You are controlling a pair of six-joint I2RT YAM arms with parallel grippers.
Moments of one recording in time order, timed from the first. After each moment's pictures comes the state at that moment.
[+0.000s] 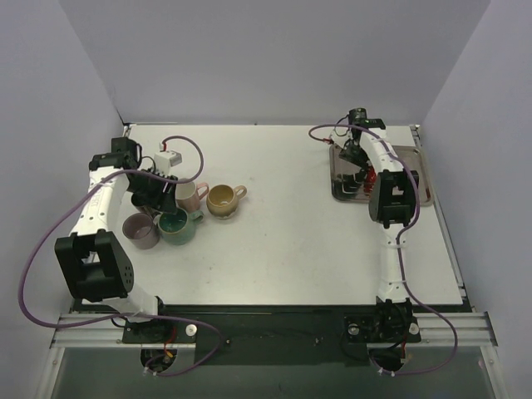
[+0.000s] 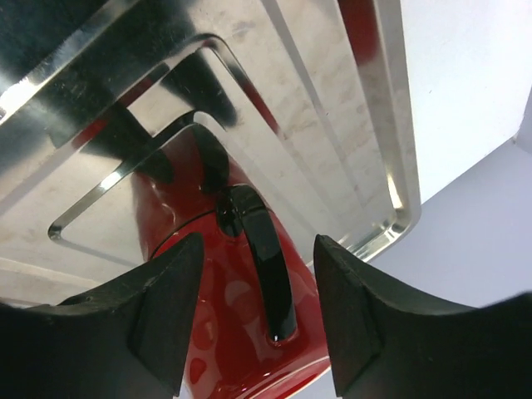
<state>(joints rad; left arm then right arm) 0.13 1.56 1.38 -1.11 0.47 0.56 0.08 2.50 2.27 -0.93 0.29 -1.02</state>
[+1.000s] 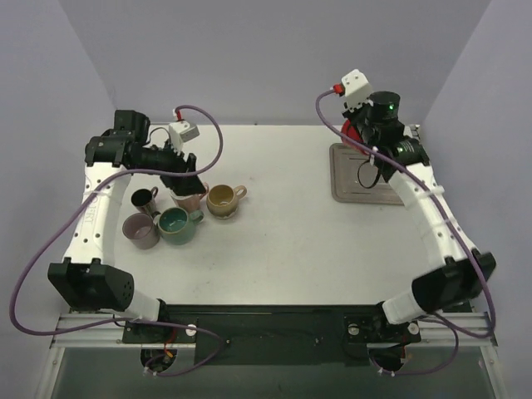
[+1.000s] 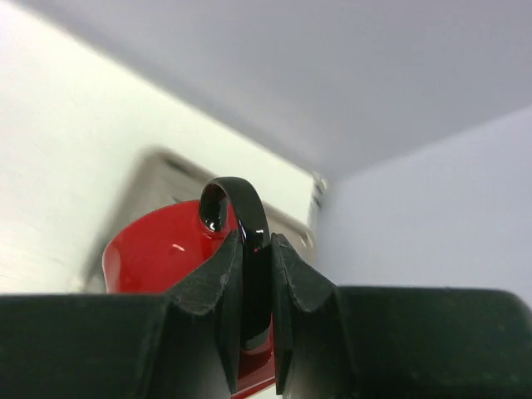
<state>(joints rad) -0.01 1.50 1.65 -1.24 0.75 0.55 0.23 1.60 1.64 -0.45 0.29 -0.61</state>
